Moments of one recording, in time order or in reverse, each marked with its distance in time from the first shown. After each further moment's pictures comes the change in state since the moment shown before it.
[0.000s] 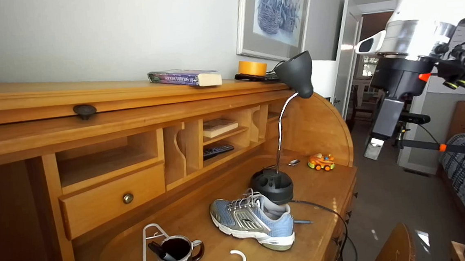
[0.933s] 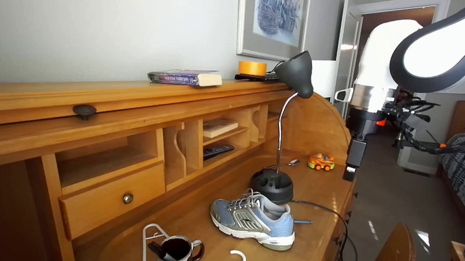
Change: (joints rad) arm -0.132 0.362 -0.179 0.003 -0.068 0.299 -0.271
